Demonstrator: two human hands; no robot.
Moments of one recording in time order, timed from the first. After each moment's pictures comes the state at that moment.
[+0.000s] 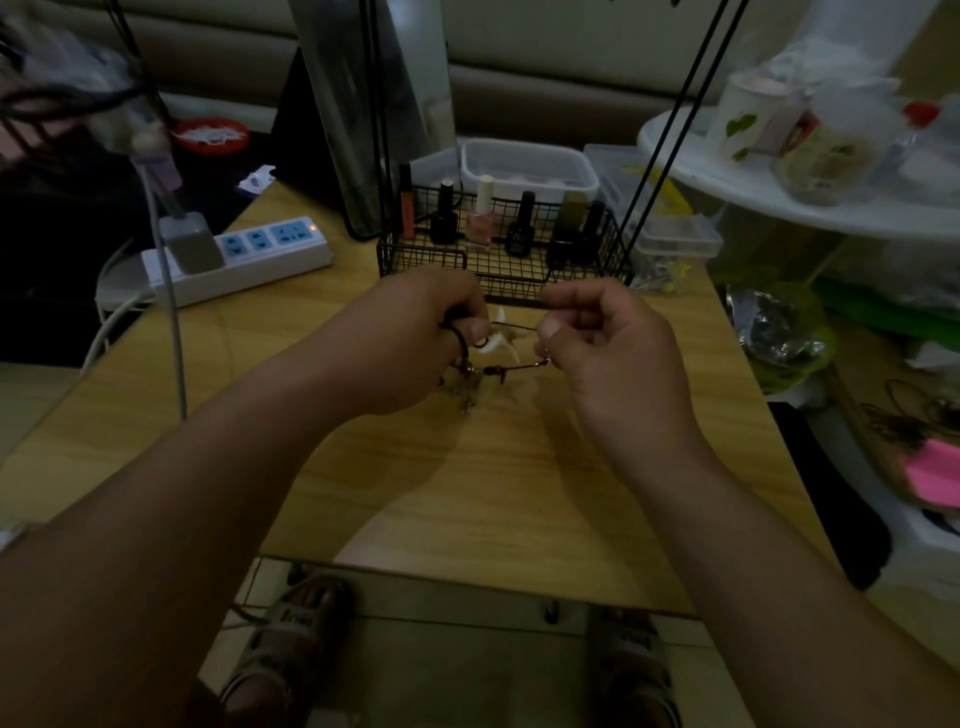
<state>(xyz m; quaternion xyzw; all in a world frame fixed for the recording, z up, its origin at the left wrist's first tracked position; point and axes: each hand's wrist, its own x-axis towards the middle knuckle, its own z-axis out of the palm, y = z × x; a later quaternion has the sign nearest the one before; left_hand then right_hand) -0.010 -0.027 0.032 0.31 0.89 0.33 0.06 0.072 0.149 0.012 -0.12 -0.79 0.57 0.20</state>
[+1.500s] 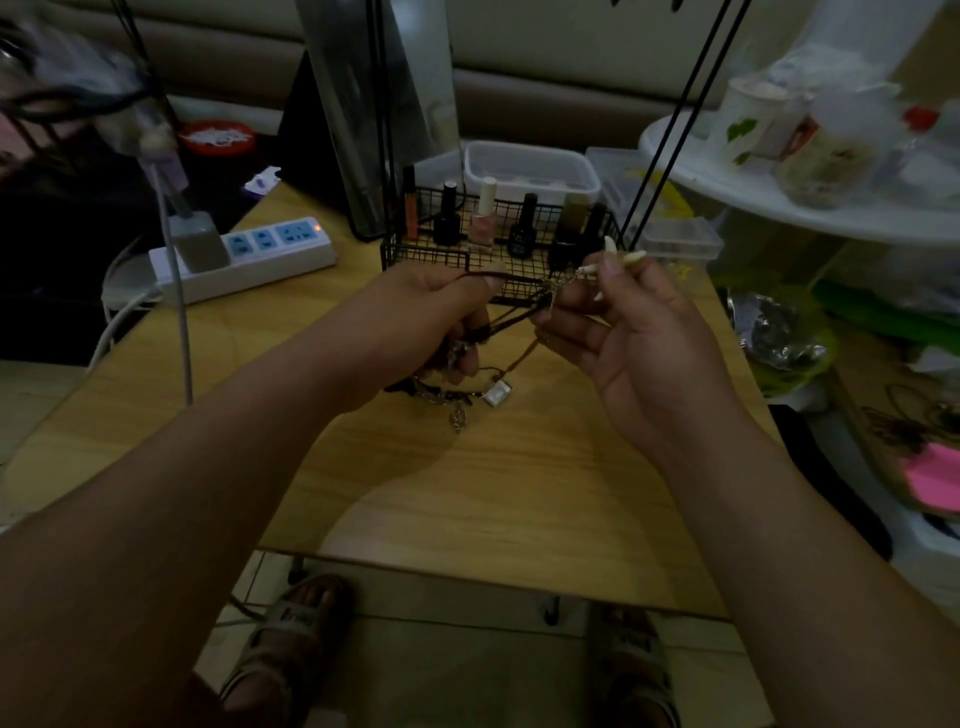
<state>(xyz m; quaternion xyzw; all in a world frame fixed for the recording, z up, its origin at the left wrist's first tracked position) -0.002 -0.024 0.043 0.18 0.81 0.53 0.20 0.067 0.161 0.033 -0.10 -0.57 0.81 0.12</state>
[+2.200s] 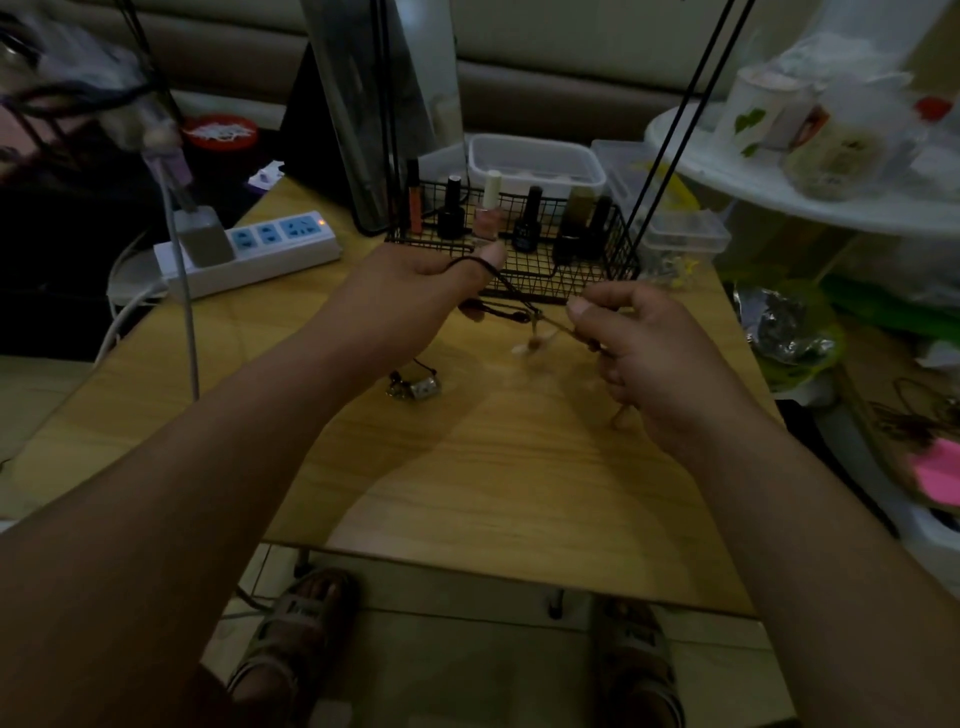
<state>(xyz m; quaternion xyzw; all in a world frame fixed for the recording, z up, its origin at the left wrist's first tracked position) -0.009 -0.026 0.038 0.15 0.85 0.50 0.09 0.067 0.177 0.021 -0.21 -0.78 0.59 0.08</state>
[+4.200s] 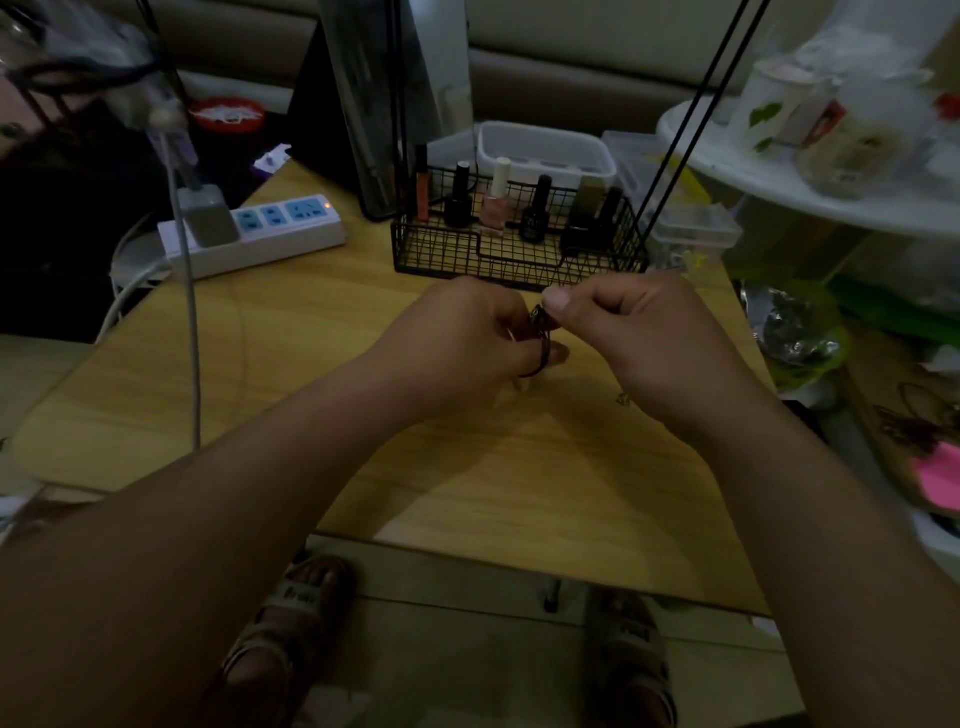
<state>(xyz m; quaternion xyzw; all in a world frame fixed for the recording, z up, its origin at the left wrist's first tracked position) 0.005 -0.002 0.009 0.29 0.87 0.40 0.08 0.073 0.173 0.033 -0.04 -0.88 0.47 0.10</state>
